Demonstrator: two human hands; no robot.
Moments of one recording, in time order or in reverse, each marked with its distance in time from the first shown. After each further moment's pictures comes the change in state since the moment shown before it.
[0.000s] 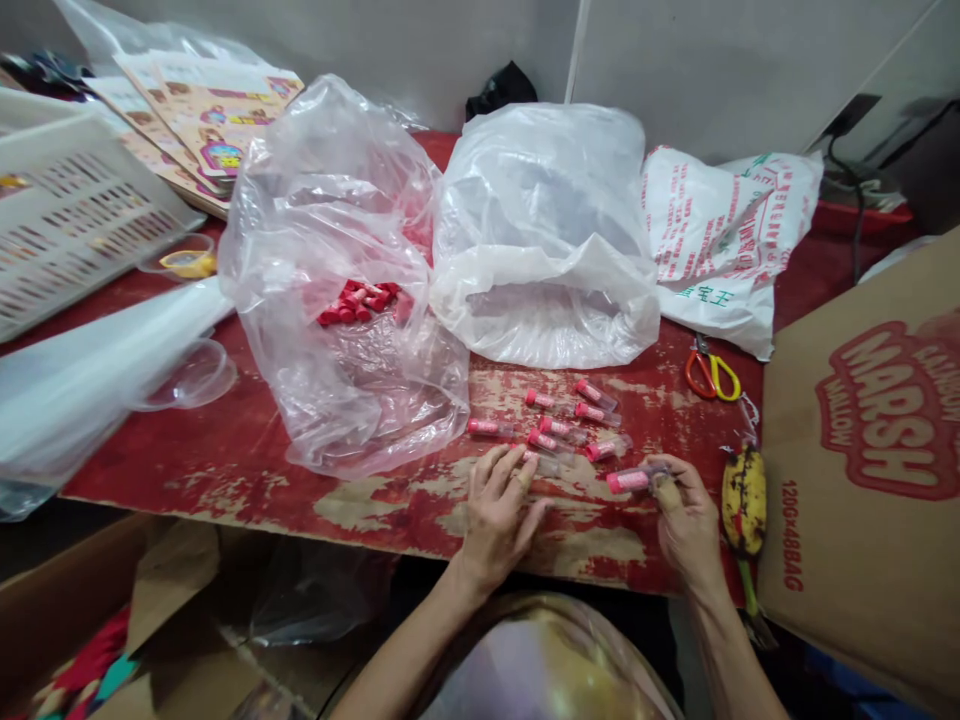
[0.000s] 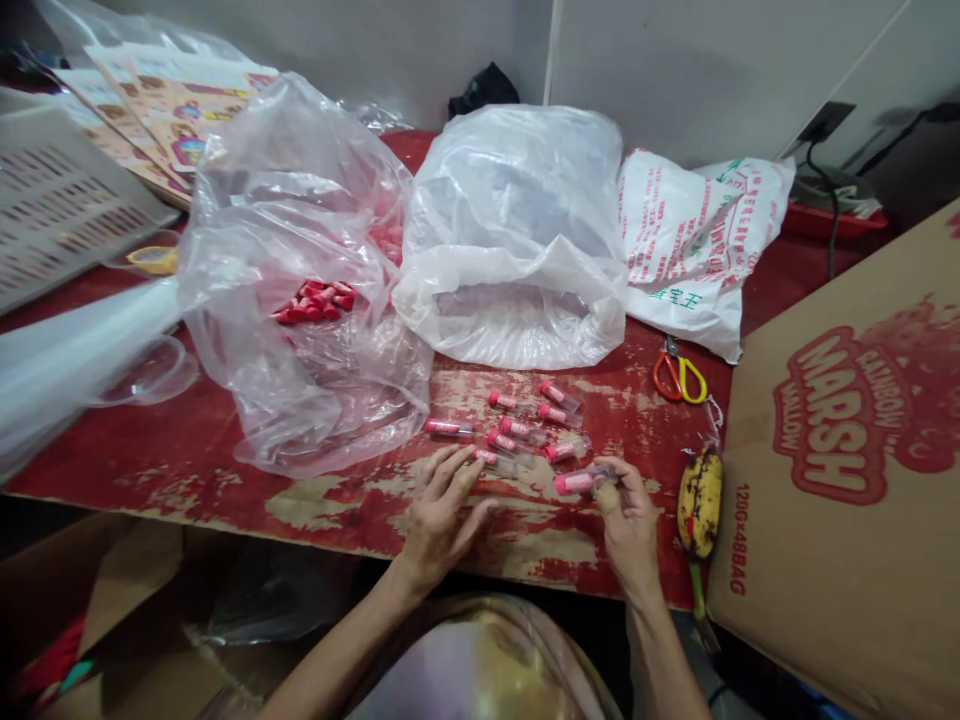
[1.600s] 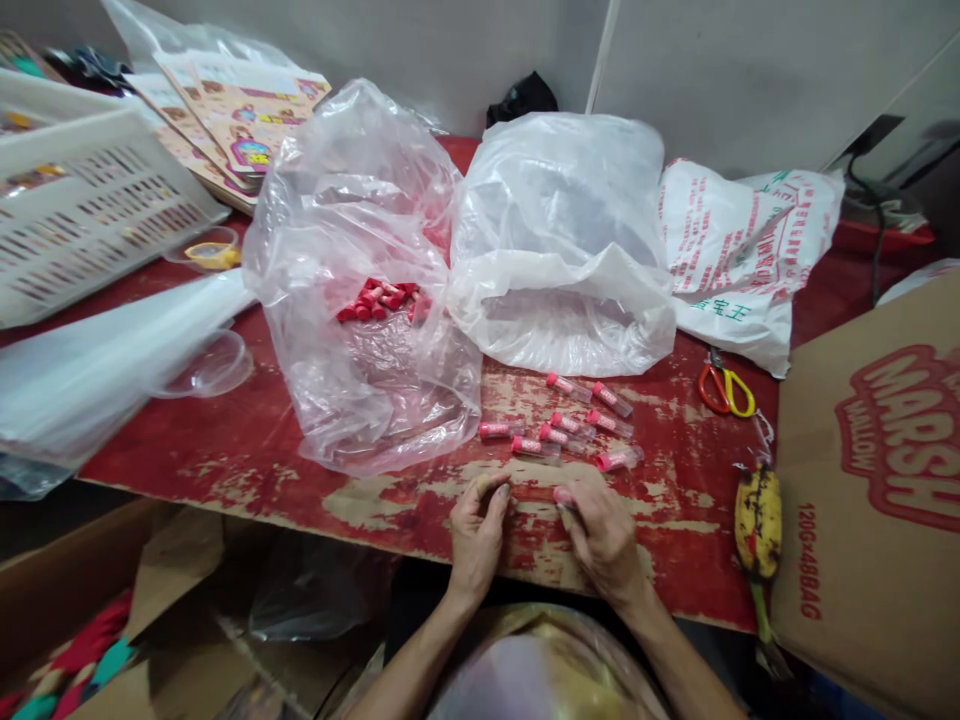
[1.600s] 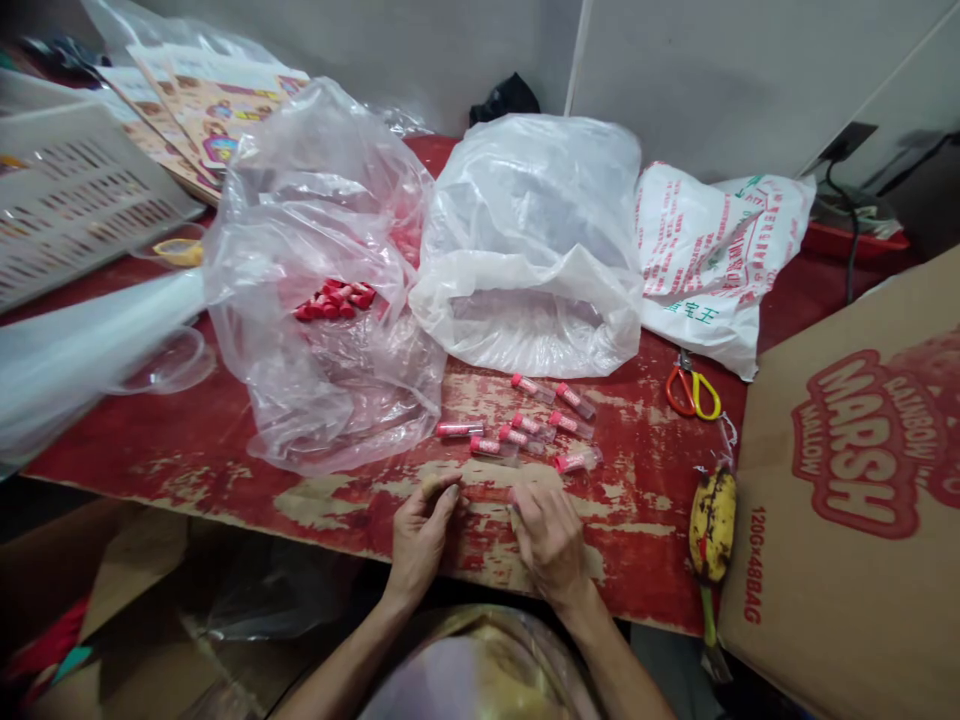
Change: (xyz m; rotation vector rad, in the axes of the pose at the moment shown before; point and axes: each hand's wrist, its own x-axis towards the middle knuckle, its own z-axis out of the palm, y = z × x) left_hand -0.020 -0.011 0.005 -0.757 0.222 -0.882; right_hand -0.022 0.030 0.062 -0.535 -0.210 -0.850
